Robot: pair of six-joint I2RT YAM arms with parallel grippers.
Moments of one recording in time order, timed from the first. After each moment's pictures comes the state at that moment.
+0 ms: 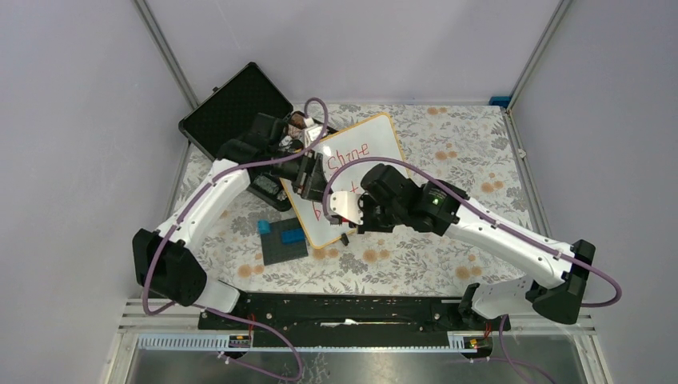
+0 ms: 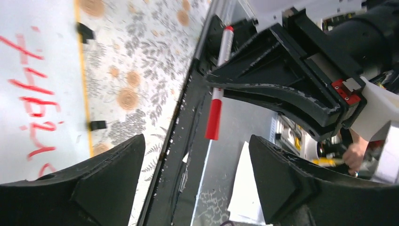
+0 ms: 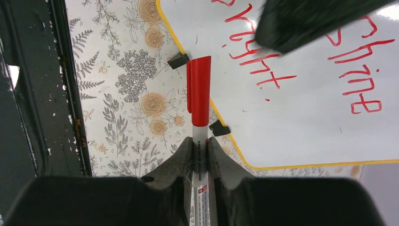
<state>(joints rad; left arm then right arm) -0.43 1.46 1.35 -0.83 1.11 -0.02 1.04 1.33 1.37 -0.94 -0.03 -0.63</state>
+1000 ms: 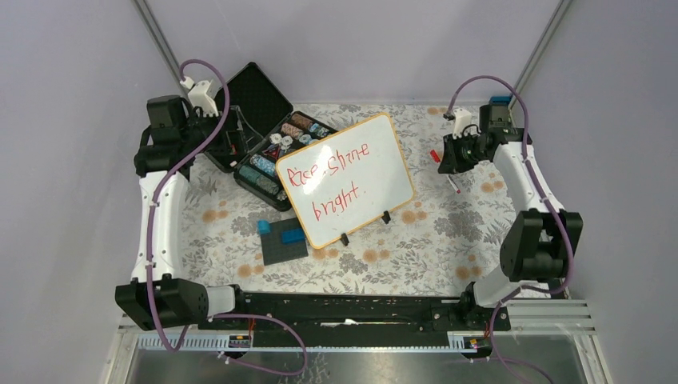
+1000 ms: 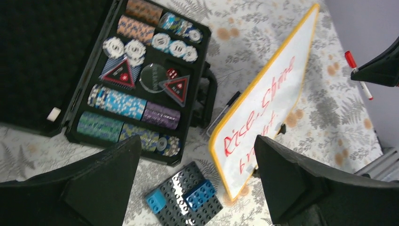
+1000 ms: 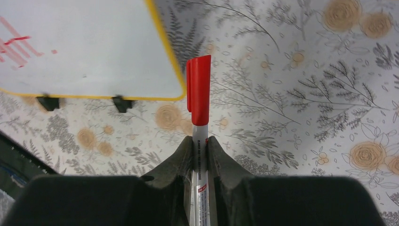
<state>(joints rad) 0.13 1.28 1.47 -0.73 0.64 -0.09 -0.02 1.56 1.38 -0.86 -0.51 -0.34</state>
